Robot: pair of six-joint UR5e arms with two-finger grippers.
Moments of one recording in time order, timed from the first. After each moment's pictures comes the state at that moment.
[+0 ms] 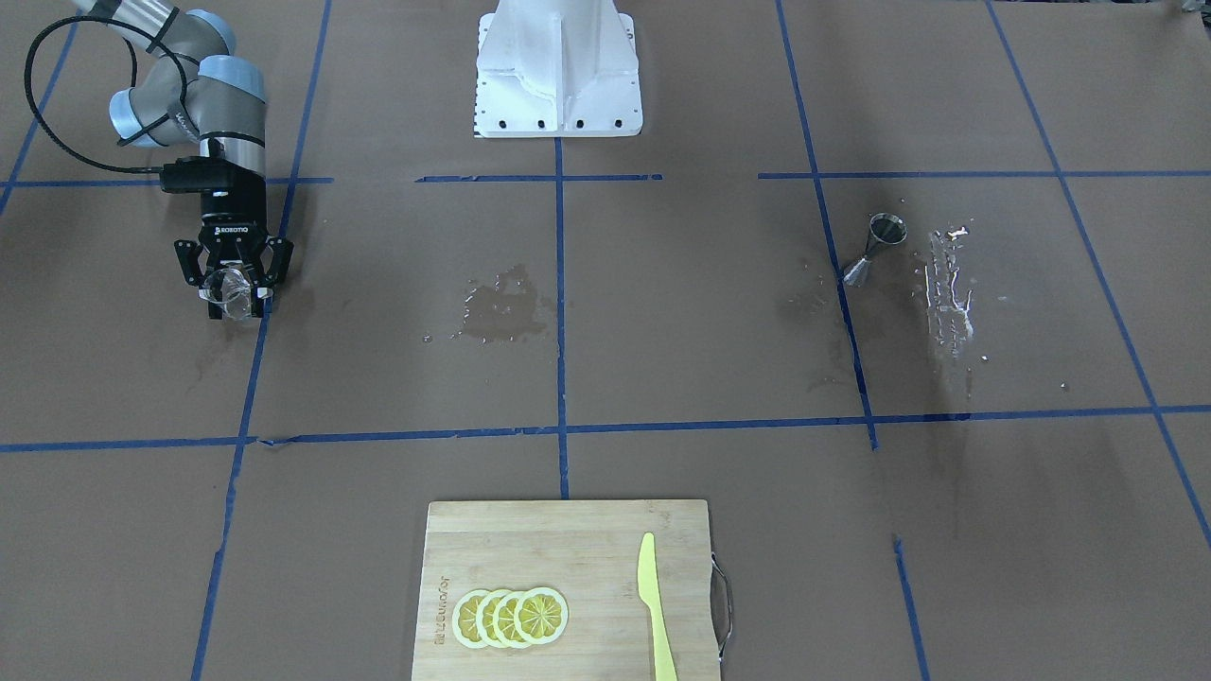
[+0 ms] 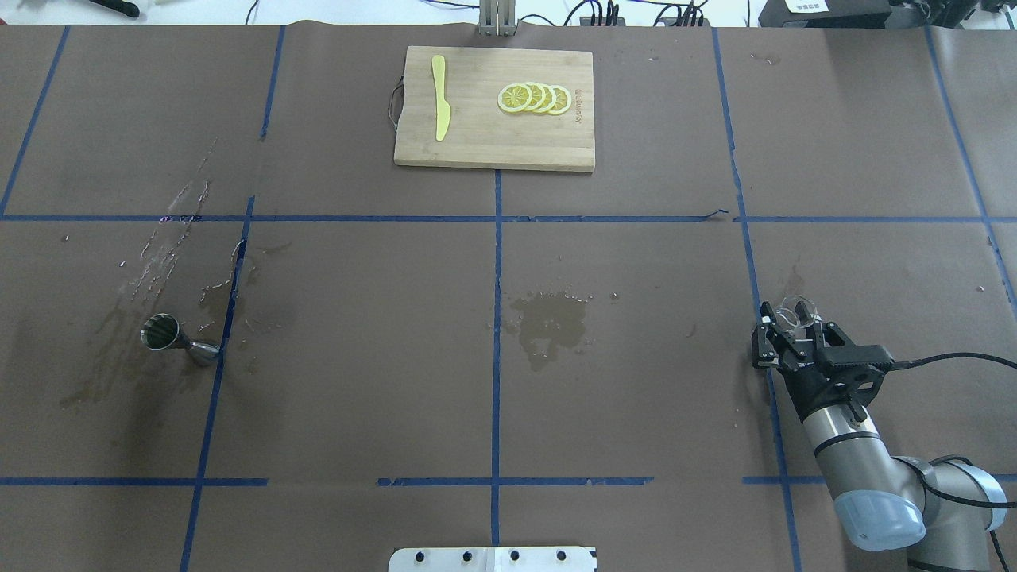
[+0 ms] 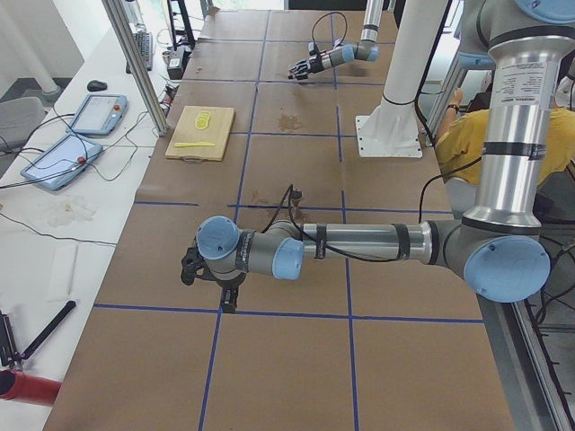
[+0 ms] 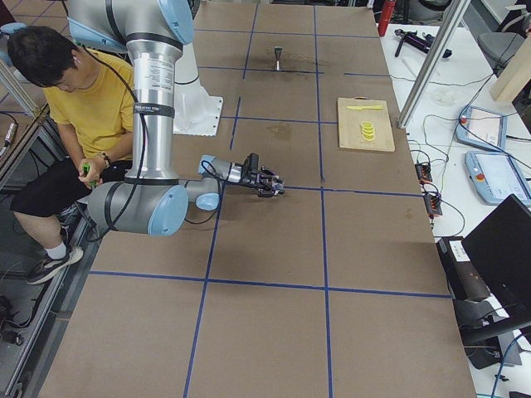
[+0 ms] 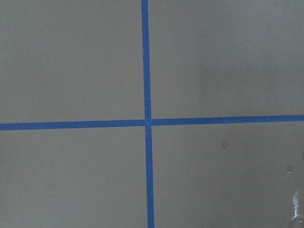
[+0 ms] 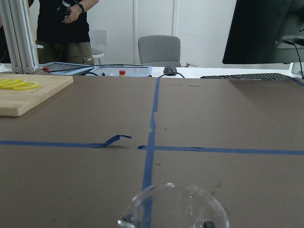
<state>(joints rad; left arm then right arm) -1.52 -1.62 -1.49 -1.74 -2.44 -0.11 0.14 -1.66 1.57 -0.52 0.48 1.32</state>
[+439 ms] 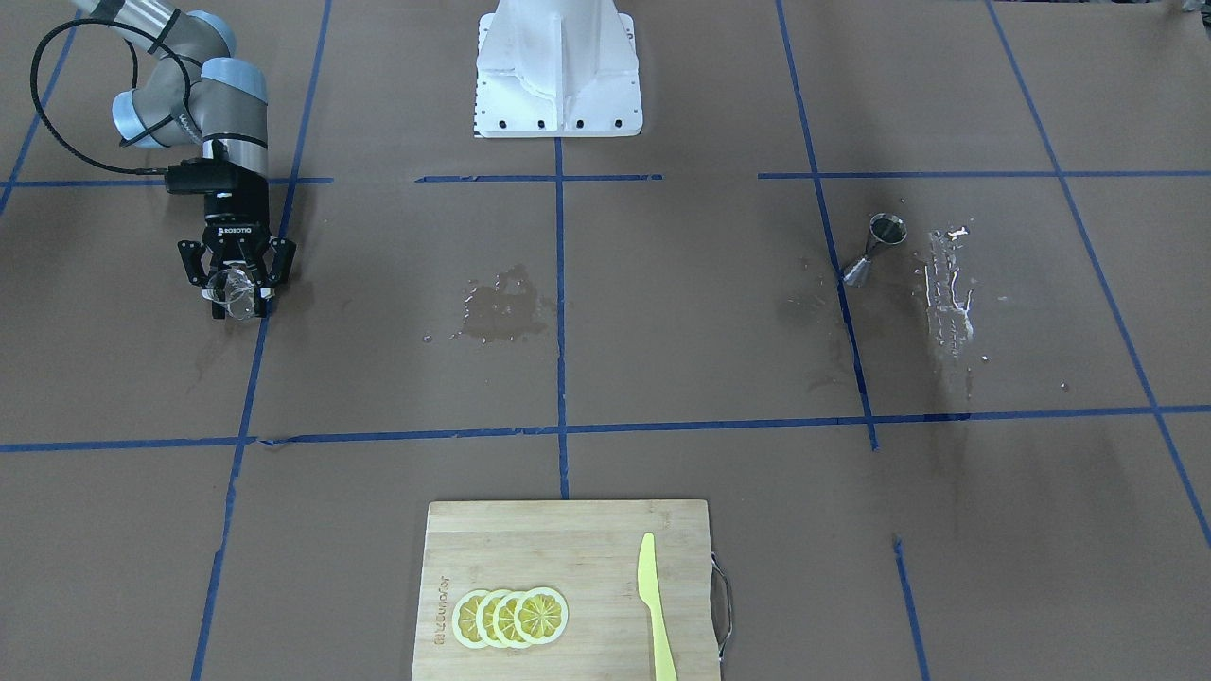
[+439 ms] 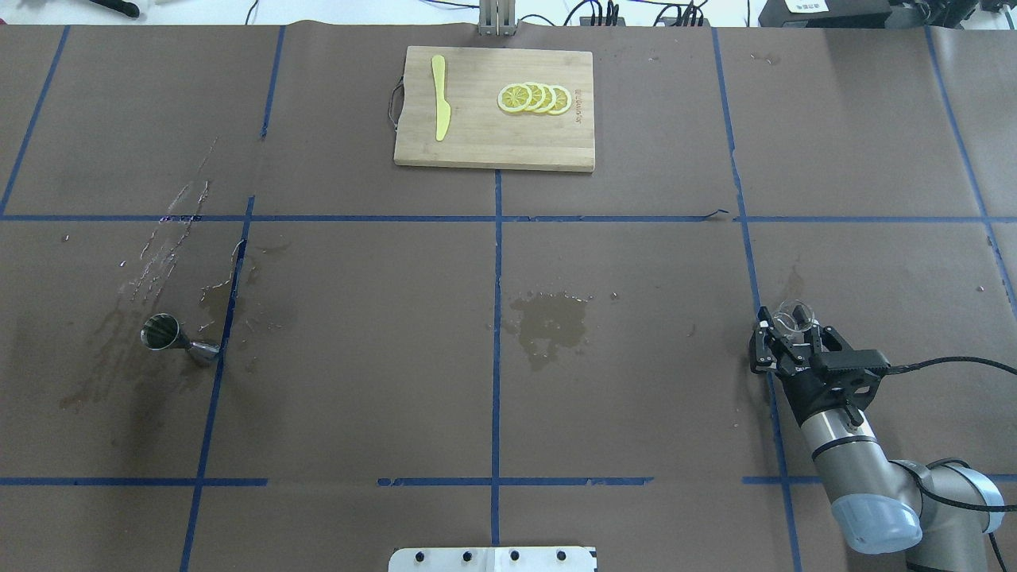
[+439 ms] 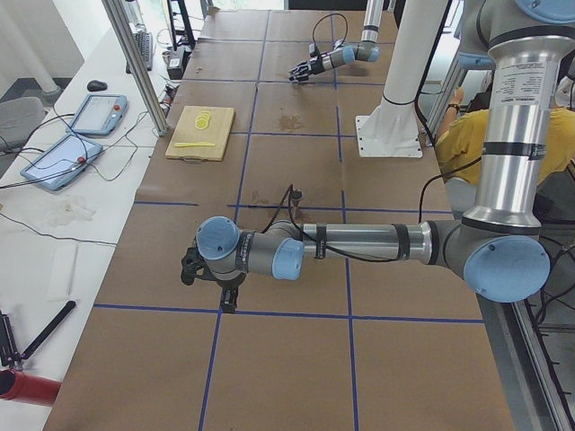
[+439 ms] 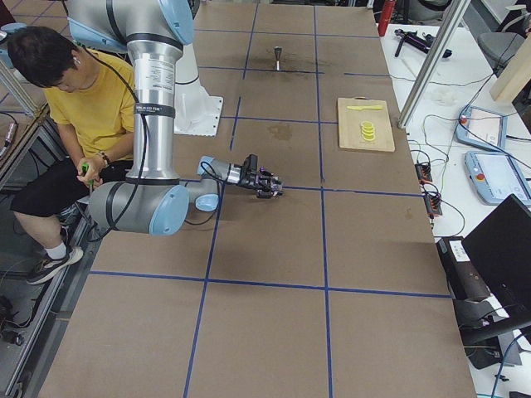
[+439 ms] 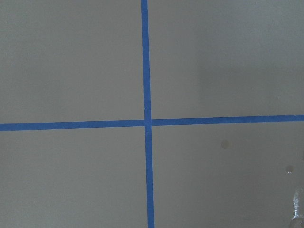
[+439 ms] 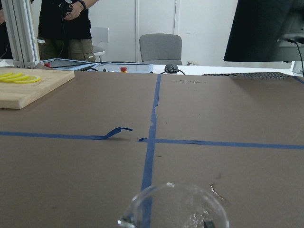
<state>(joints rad) -1.52 -1.62 -1.49 -1.75 -2.44 -0.11 0.13 -1.65 1.56 -0.52 0.48 1.32</state>
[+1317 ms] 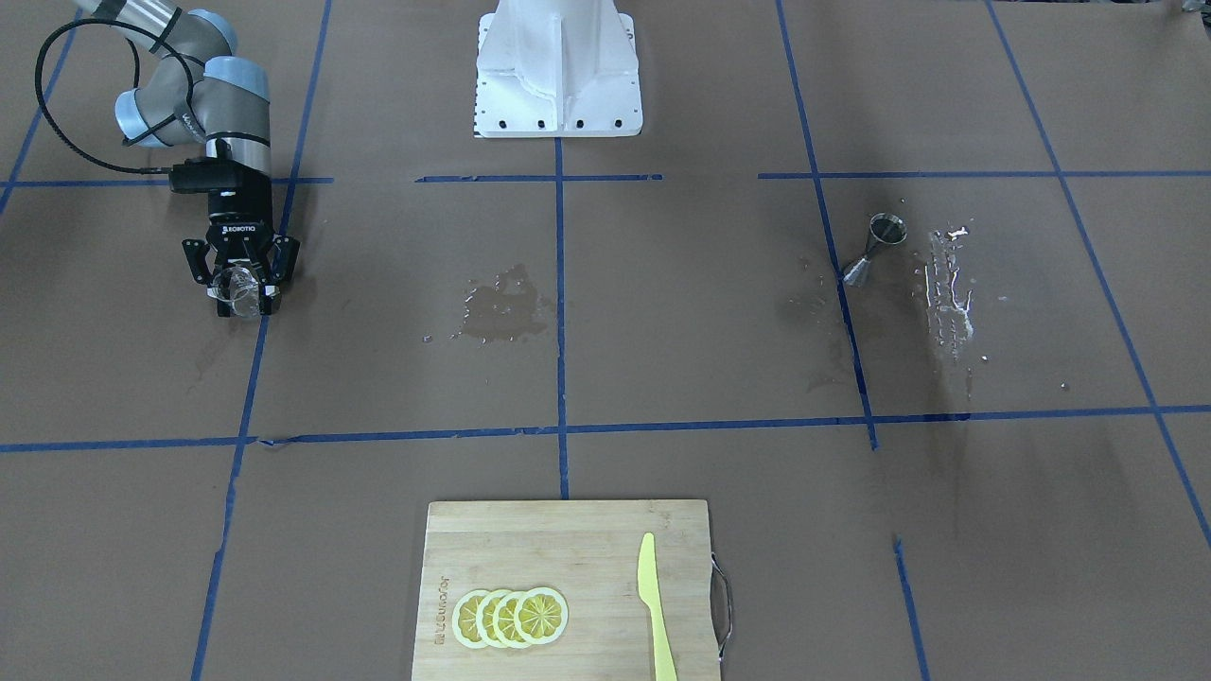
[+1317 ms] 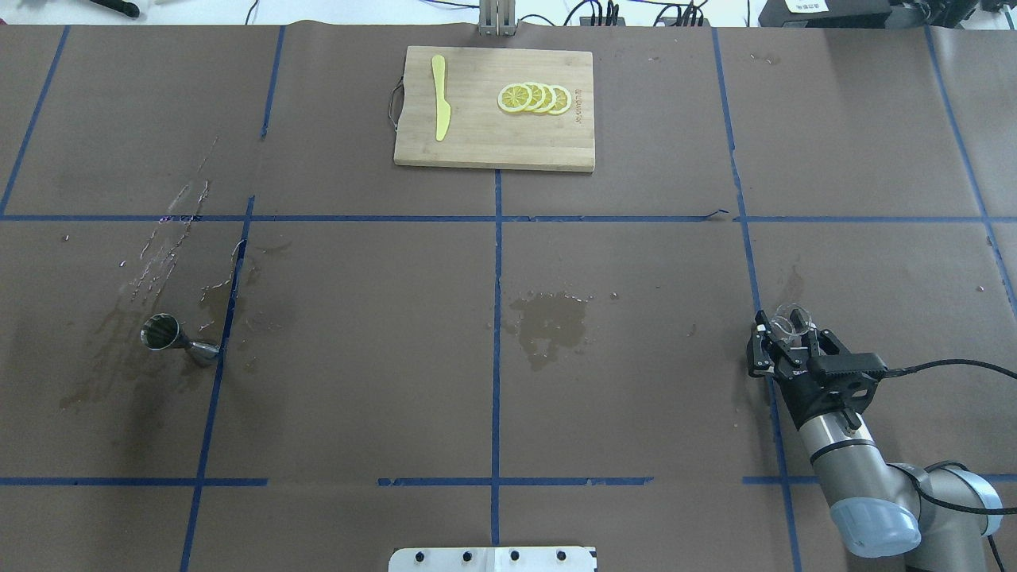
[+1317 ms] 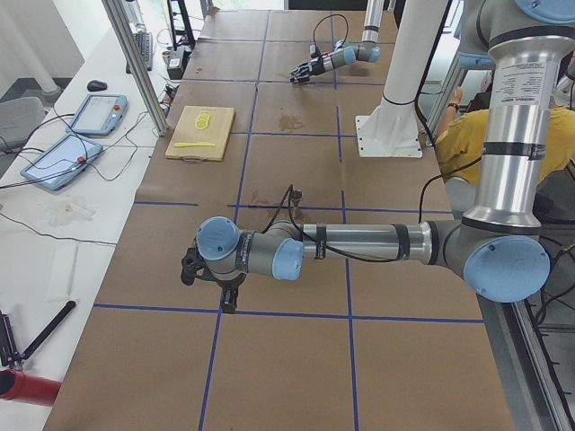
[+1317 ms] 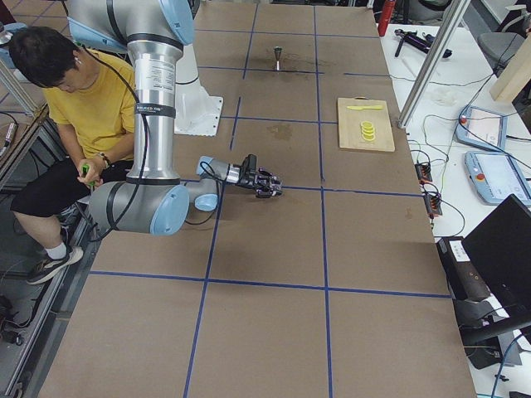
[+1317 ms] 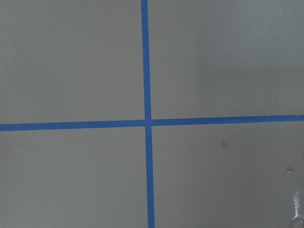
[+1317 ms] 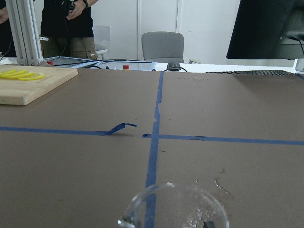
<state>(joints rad) -1.52 -1.62 -1.49 -1.75 -2.44 -0.11 0.12 -1.65 1.56 -0.52 0.48 1.32</state>
